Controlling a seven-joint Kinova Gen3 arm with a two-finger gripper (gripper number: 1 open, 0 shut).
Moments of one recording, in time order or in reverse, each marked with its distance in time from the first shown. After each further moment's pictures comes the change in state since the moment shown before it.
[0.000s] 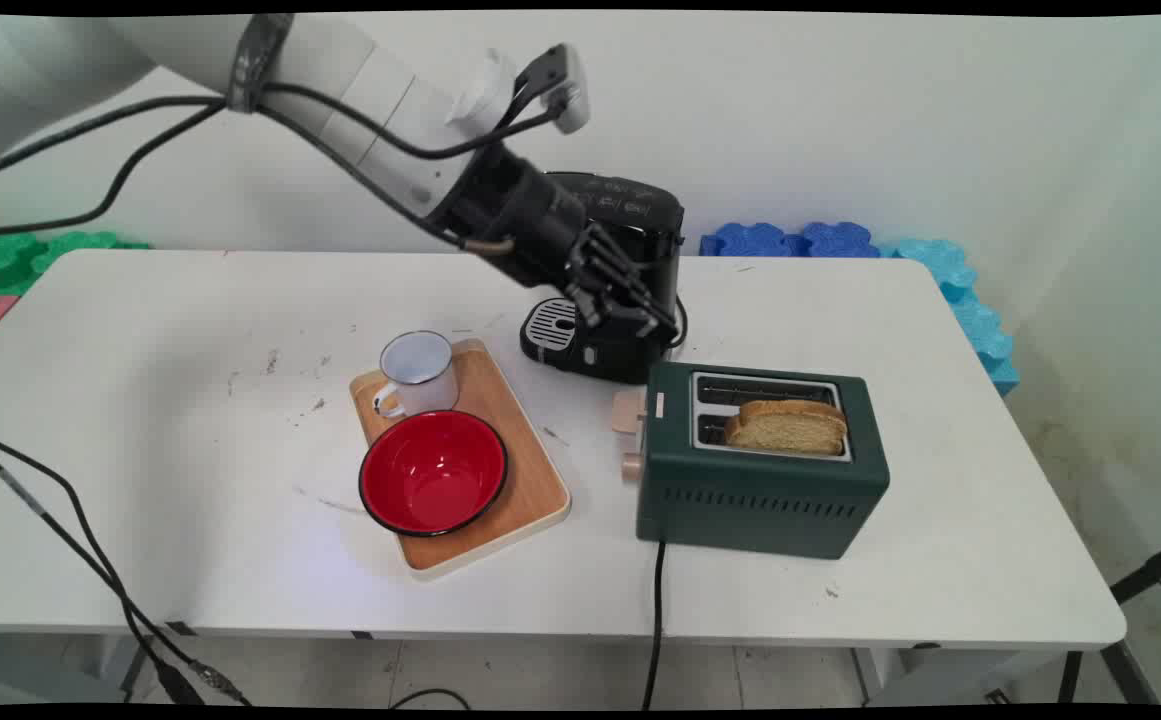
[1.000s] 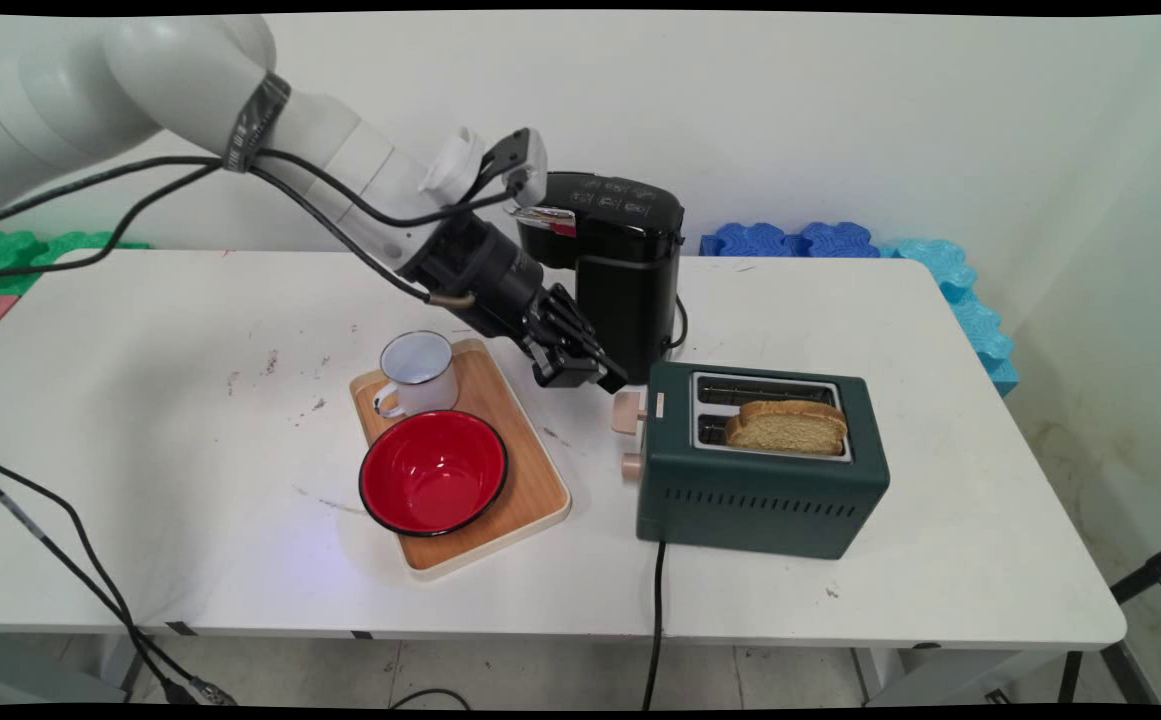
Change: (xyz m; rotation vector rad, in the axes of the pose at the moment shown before) arm -0.053 -0.018 0.015 -0.049 -0.058 -0.030
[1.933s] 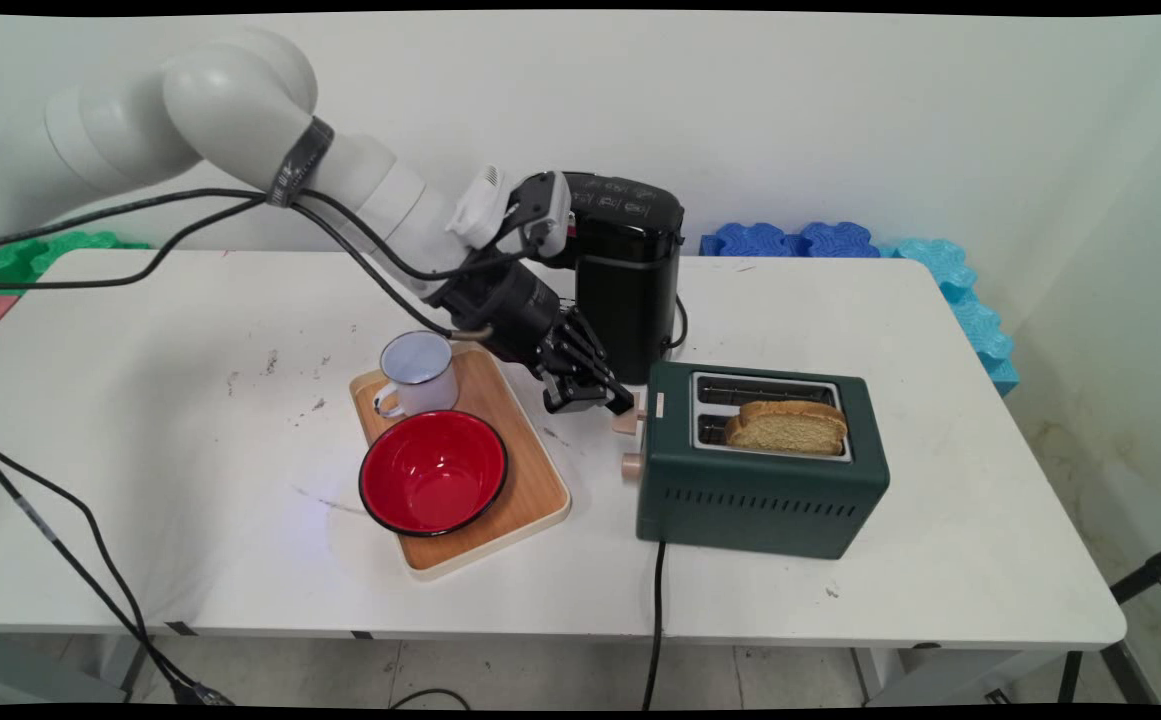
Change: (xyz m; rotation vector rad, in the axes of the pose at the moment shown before) arm -0.009 -0.008 0.031 0.002 -0.035 0.109
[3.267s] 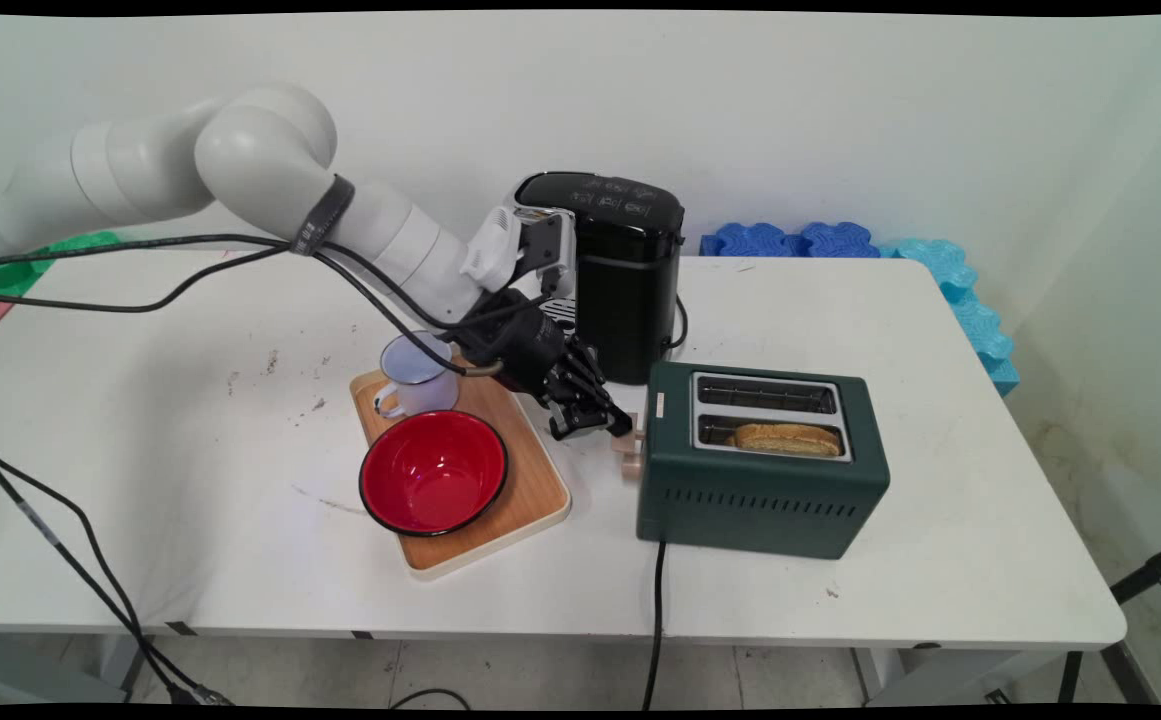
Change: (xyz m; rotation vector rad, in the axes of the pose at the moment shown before) arm -0.021 0.003 0.029 0.030 -0.021 -0.029
